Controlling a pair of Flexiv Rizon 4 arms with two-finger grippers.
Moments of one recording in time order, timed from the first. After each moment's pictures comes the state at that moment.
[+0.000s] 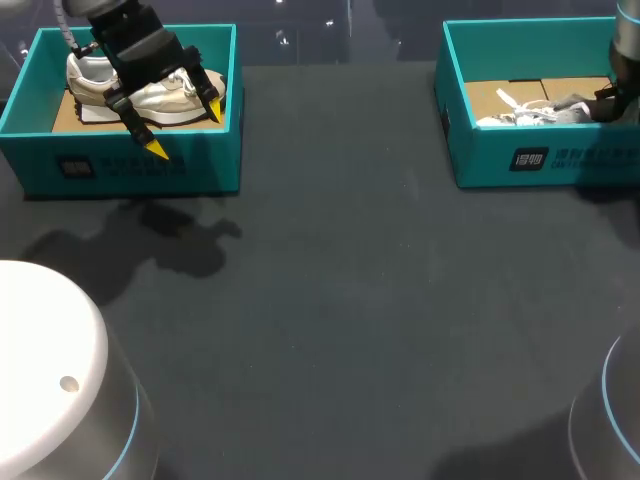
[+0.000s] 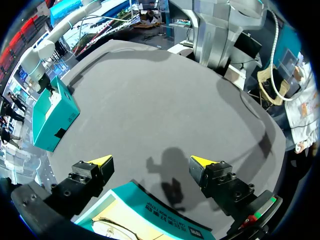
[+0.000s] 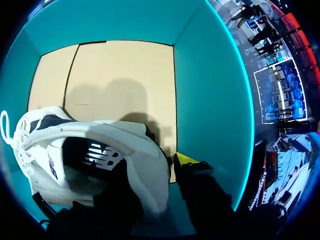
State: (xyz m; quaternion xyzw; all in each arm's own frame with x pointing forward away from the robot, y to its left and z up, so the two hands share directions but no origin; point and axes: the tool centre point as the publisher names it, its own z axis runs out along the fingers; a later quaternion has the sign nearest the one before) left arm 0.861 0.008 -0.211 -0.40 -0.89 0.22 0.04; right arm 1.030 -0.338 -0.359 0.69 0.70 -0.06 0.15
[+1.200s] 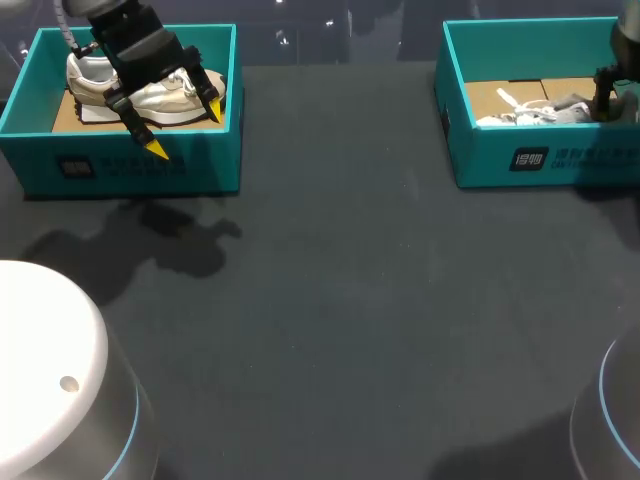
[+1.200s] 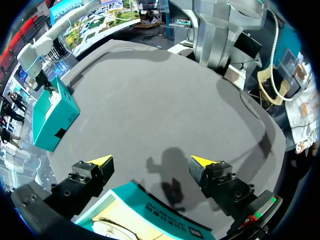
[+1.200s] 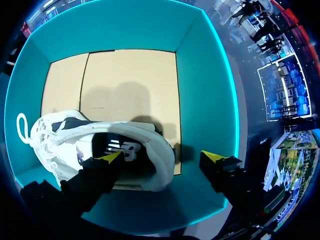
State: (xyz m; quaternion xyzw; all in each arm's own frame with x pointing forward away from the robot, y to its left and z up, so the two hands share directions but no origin) left arm 0.861 0.008 -0.211 -0.40 -0.89 0.22 0.04; right arm 1.028 -0.320 -0.327 0.70 0.70 -0.04 0.13
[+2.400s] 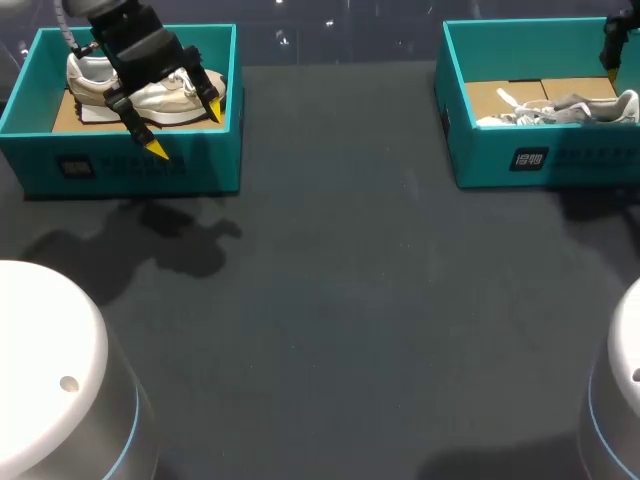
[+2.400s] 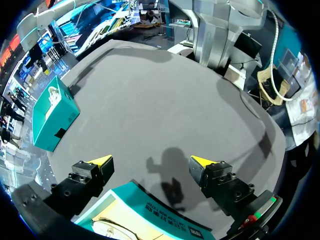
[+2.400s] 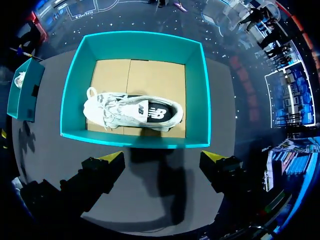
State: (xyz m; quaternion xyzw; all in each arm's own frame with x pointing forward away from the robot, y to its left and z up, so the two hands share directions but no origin) left arm 0.861 0.009 -0.211 -0.40 -0.89 0.22 0.04; right arm 0.956 -0.256 -0.189 0.68 0.73 -0.02 0.11
